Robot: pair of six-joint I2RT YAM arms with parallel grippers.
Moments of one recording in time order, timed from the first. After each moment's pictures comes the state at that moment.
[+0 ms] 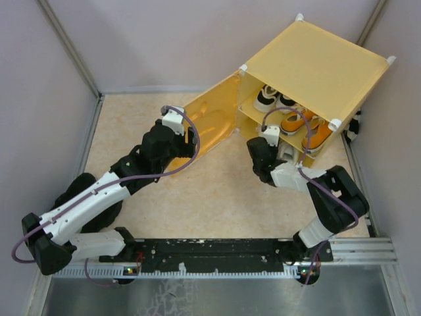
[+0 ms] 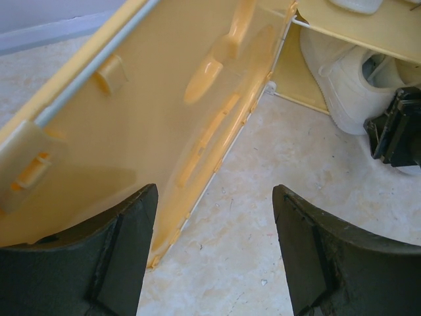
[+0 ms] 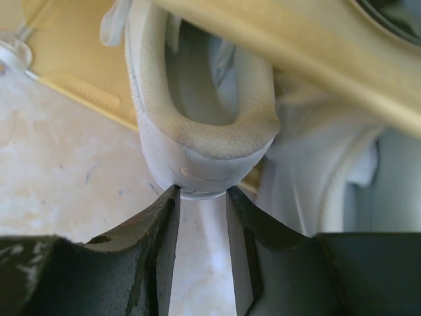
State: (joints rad) left arm -0.83 1.15 1.08 -0.27 -0.46 -0.19; right arm 0.53 1.50 0.68 0.16 0.74 0.41
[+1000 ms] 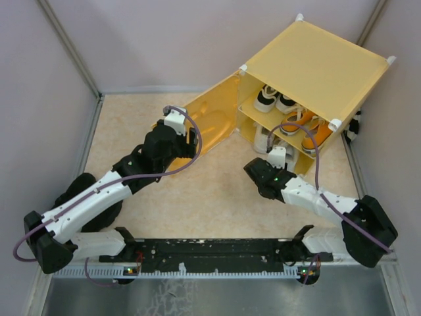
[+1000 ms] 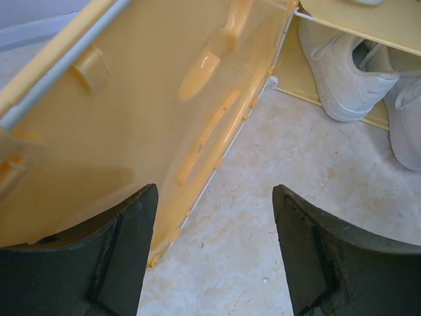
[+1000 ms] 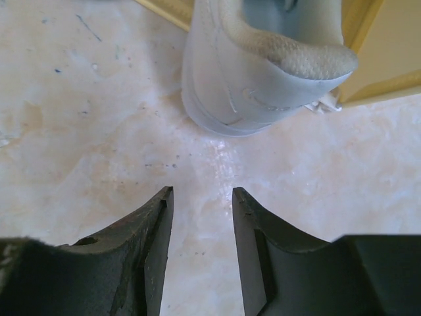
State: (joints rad) left arm -0.83 1.17 1.08 -0.27 -0.46 -0.19; right arm 0.74 1.20 0.66 -0.54 0.79 0.71
